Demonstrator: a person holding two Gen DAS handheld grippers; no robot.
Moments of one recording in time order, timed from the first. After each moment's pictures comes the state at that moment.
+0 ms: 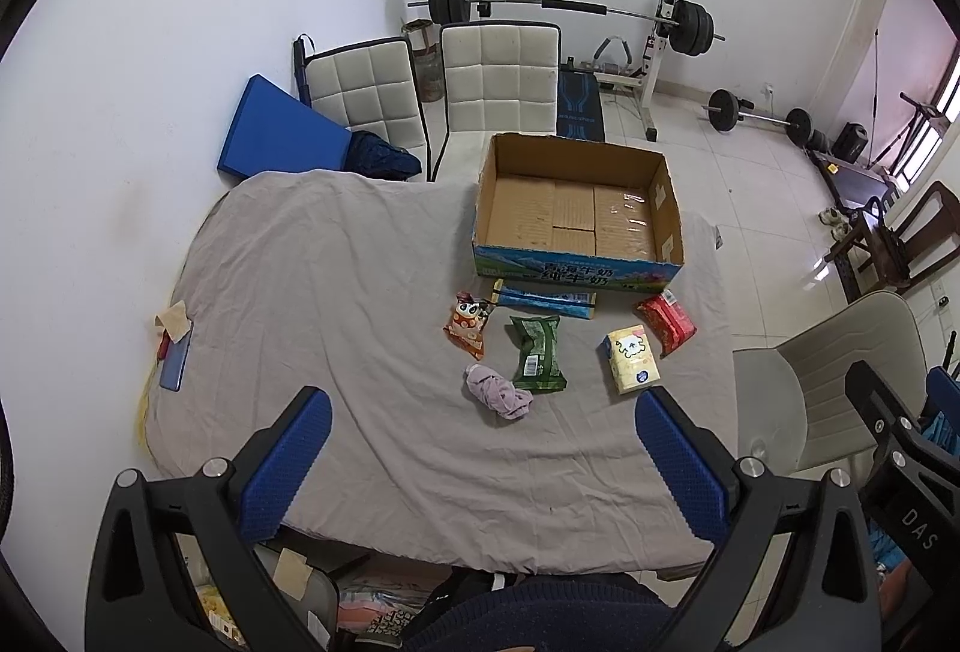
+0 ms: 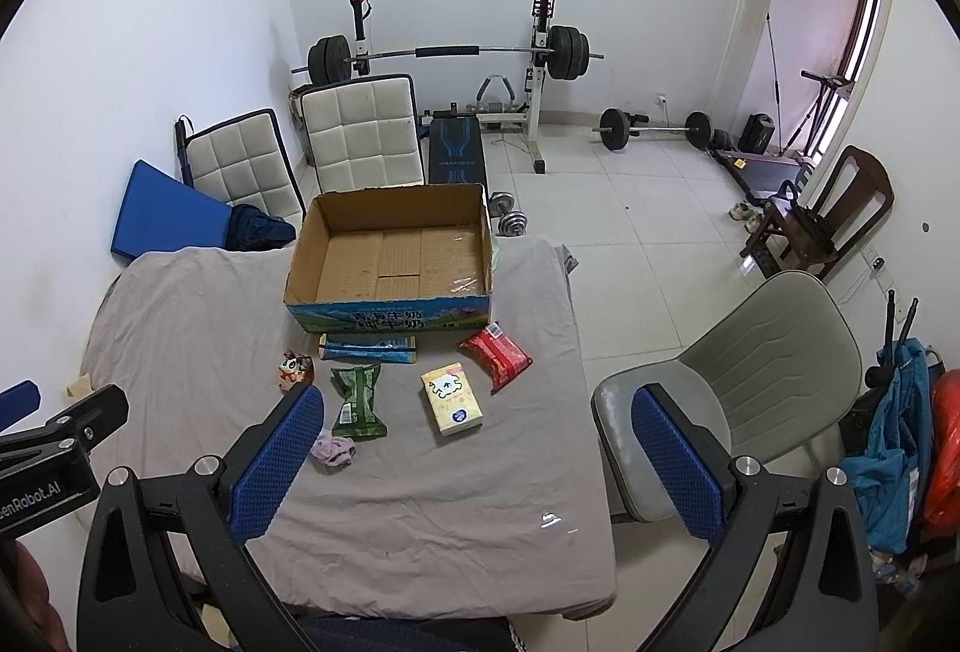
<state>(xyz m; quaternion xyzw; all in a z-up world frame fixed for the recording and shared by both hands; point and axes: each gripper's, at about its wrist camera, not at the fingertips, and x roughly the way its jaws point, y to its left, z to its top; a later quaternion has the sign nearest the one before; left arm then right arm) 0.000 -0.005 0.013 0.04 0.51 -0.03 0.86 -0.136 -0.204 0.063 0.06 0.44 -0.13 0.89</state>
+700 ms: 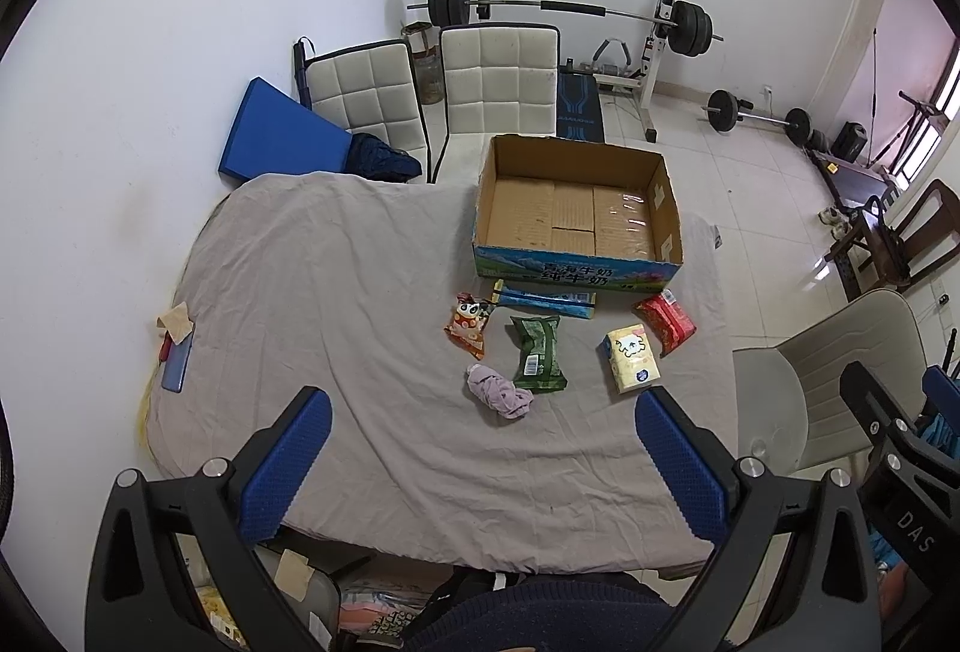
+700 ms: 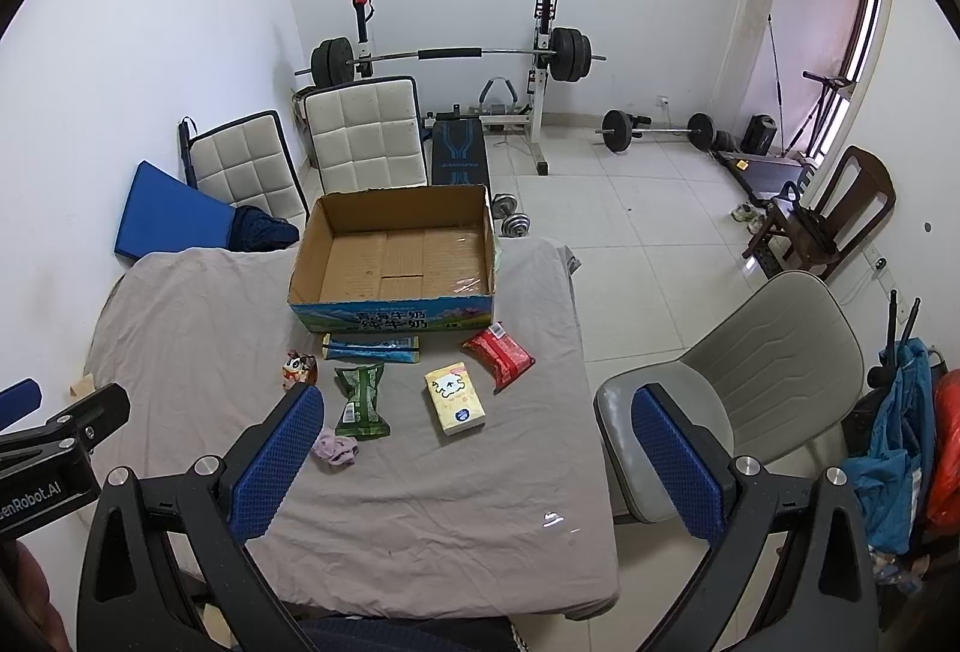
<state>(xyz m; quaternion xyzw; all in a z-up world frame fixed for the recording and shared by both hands) -0.007 -0.002 0.017 0.04 0.51 -0.03 0.86 -0.140 -0.201 0.064 0.06 0.44 -0.13 0.89</state>
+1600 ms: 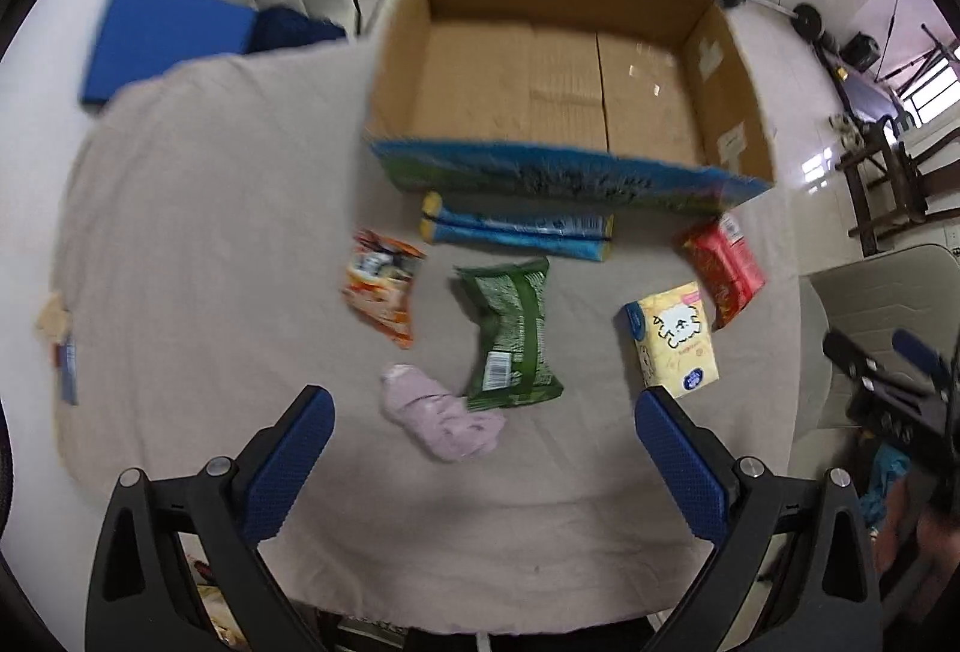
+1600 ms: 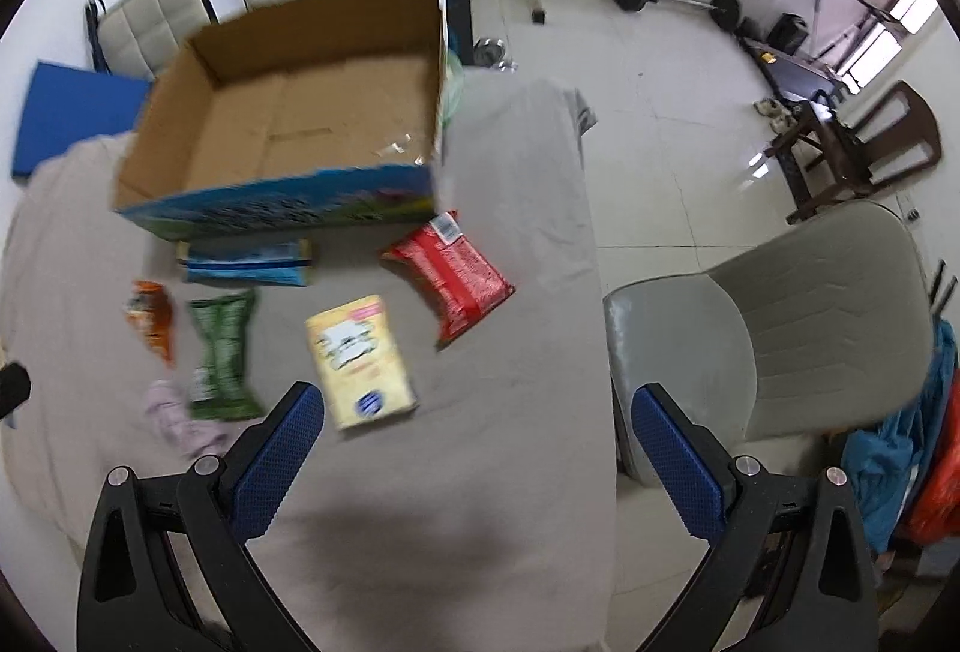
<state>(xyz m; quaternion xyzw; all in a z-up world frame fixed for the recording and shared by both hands) 0.161 -0.054 -0.226 0.04 0.65 -0.07 0.75 0.046 -0.315 -0.221 0.05 0.61 -0.12 0.78</state>
